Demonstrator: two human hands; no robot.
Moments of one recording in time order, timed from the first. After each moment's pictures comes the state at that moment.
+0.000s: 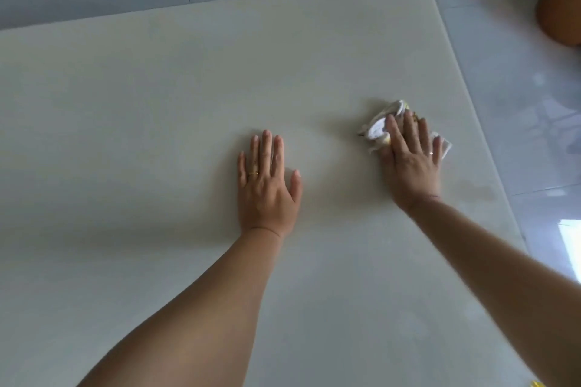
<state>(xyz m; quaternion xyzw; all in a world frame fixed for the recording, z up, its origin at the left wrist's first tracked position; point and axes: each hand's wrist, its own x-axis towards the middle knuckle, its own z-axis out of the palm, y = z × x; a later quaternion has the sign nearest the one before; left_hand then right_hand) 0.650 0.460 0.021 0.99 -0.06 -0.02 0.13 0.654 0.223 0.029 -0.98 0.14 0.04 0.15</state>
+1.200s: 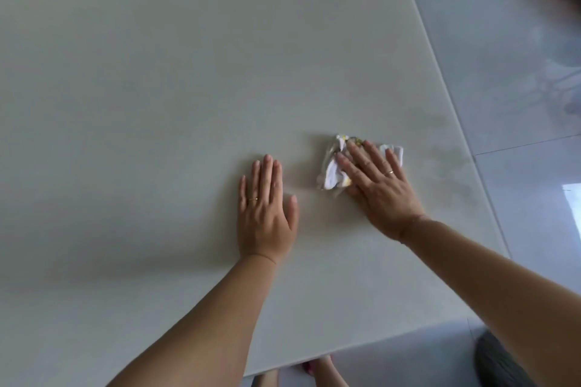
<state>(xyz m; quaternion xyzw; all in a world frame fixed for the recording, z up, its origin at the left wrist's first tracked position) 0.492 0.429 0.031 0.99 -0.10 -0.05 0.12 0.493 0.203 0.035 -0.99 -0.12 0.07 0.08</state>
